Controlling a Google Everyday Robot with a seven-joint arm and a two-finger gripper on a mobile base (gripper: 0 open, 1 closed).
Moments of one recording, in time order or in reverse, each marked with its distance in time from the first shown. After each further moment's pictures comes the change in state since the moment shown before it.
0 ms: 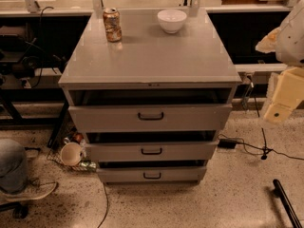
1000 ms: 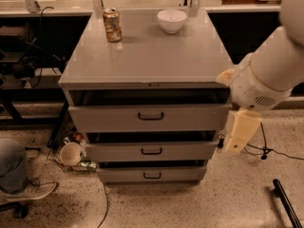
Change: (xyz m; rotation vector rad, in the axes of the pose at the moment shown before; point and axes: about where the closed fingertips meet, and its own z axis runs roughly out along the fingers) arm -0.029 0.030 0.088 -0.039 -0.072 -0.131
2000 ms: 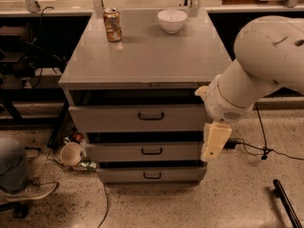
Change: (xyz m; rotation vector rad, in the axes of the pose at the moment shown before) arm -0.023 -0.002 0.074 -0.026 -0.025 -0.067
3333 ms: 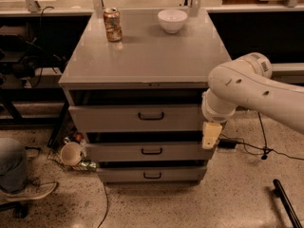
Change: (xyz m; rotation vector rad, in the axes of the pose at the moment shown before) arm 0.080 -0.082 0.118 0.131 0.201 0.032
